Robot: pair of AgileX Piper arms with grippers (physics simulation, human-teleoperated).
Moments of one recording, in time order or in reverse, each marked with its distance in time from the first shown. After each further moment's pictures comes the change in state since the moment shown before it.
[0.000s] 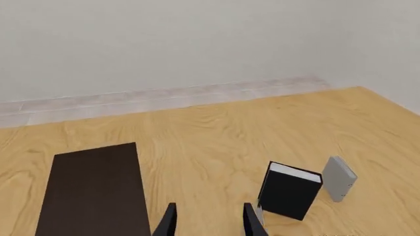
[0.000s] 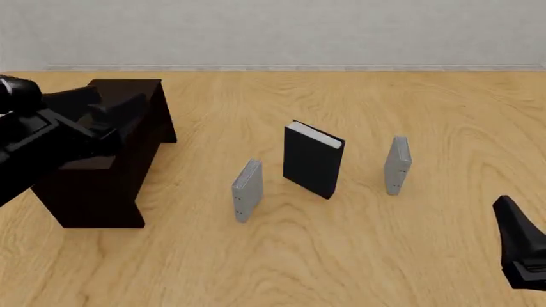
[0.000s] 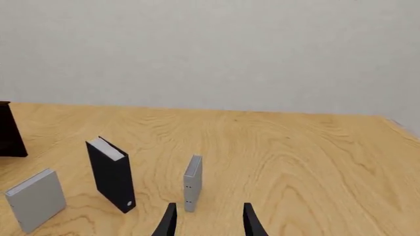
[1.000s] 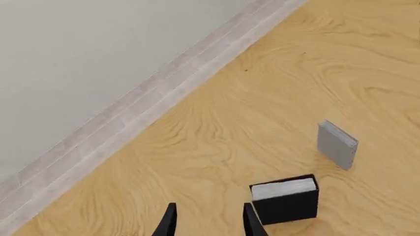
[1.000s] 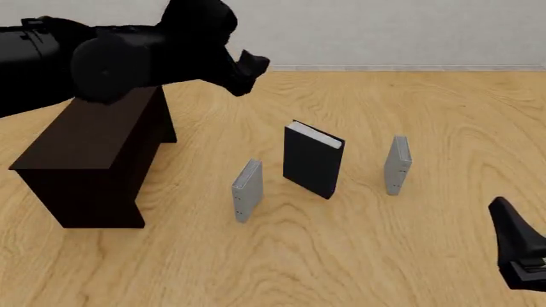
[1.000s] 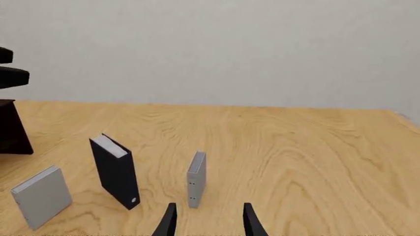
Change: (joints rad) left arm -0.214 0.619 -0.682 0.291 0.416; right arm 0.012 0.016 0.002 0.003 0.019
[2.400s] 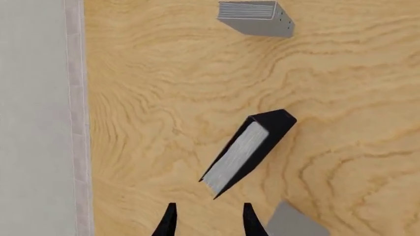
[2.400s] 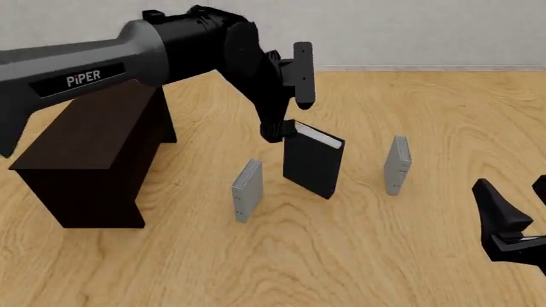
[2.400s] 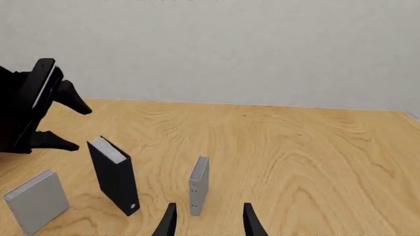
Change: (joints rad) left arm -0.093 0.473 -0.544 0.659 0.670; right arm 0.019 0.328 0.000 -0.302 -0.008
